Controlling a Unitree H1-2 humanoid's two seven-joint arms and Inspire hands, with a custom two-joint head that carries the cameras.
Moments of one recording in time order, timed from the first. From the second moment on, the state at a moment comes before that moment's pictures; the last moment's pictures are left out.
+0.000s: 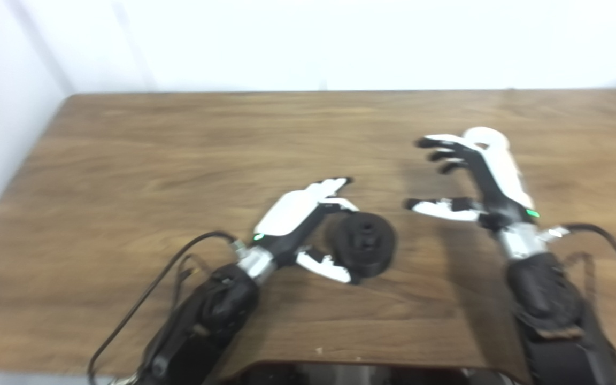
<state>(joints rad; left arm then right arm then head) -0.18 0.28 -0.46 0.00 0.59 -0.10 -0.09 -0.15 -0.17 0.15 -0.21 -0.55 0.06 0.07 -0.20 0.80</state>
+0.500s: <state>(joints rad) -0.17 0.30 -0.41 0.00 0.55 -0.16 -0.16 -0.15 -0.12 0.17 -0.21 -0.62 0.10 0.07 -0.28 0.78</state>
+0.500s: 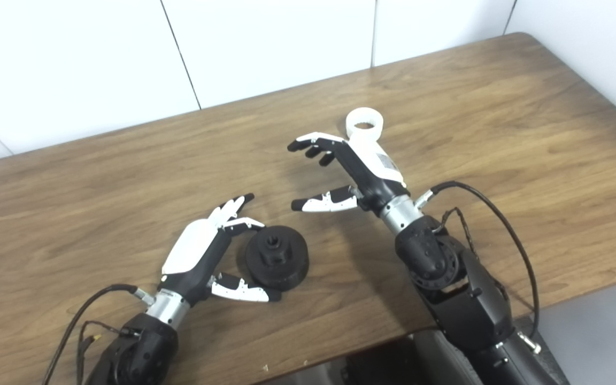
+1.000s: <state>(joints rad) -0.17 0.29 -0.39 0.01 0.55 -0.18 -0.17 -0.18 -0.15 0.16 -0.21 -0.70 0.10 0.02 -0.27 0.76</state>
